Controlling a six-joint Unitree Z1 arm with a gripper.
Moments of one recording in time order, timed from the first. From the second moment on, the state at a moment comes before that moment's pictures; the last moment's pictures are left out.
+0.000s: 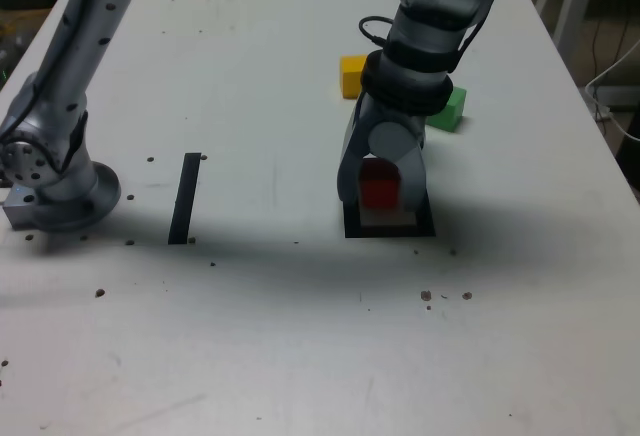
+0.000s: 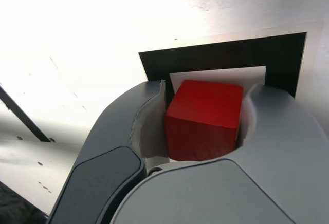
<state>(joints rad) 0.02 2.19 -1.62 1.28 -0.06 0.18</state>
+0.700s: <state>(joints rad) 0.10 2.07 -1.57 1.33 0.02 0.18</state>
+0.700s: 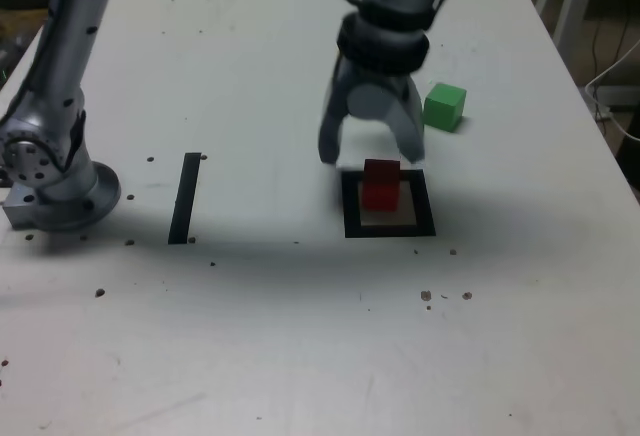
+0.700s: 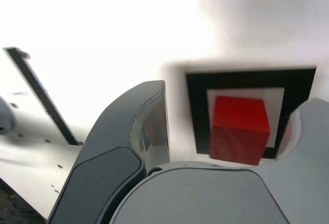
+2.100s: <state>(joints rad) 0.56 2.31 -1.94 1.50 0.07 0.54</state>
